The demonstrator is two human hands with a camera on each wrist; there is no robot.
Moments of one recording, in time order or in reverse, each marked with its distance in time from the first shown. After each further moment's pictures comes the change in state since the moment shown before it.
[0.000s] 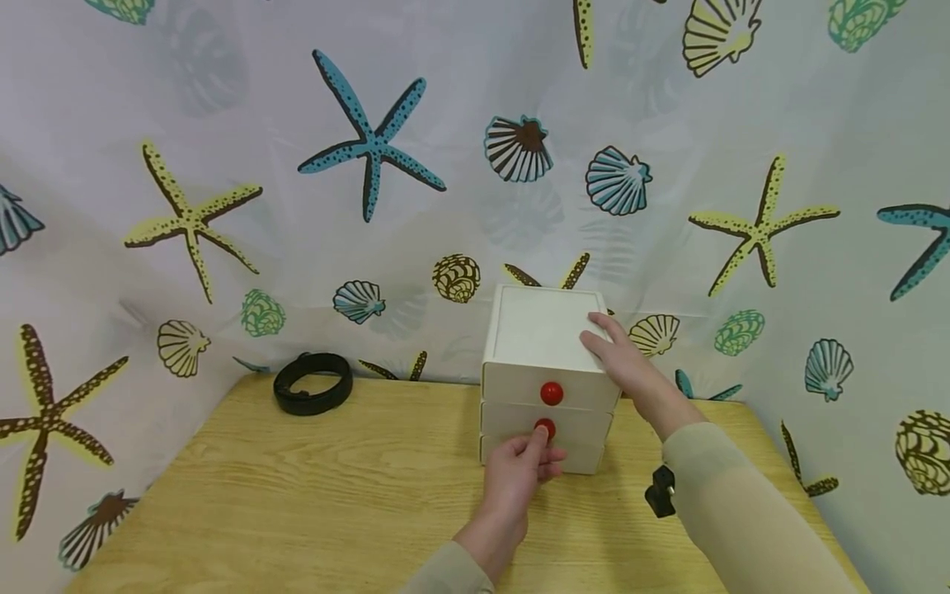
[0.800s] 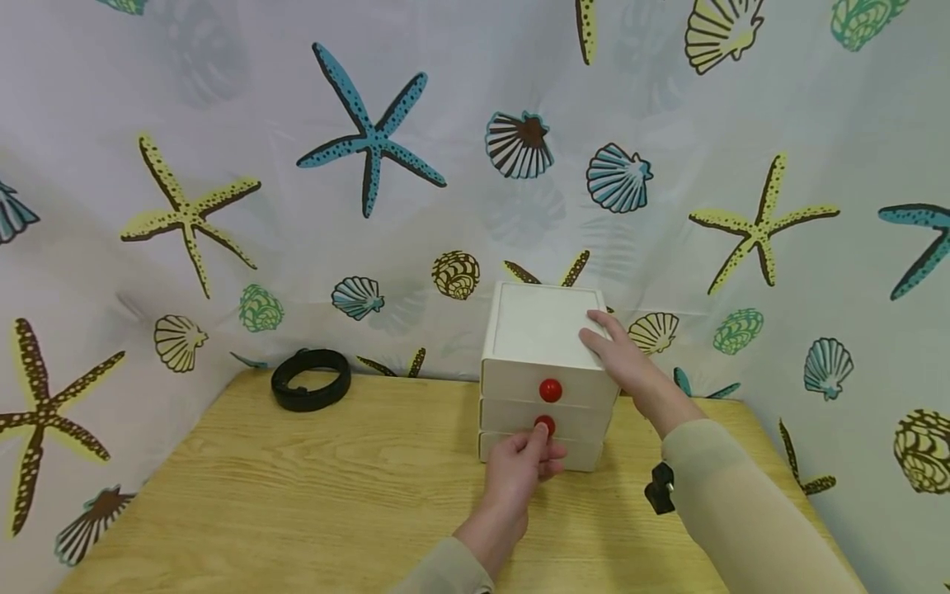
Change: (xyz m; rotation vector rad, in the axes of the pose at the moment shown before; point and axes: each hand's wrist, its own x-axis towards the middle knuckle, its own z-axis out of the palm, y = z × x) left_hand -0.003 0.004 0.002 0.021 -0.020 0.004; right_hand 0.002 0.002 -0.001 -0.012 -0.007 -0.004
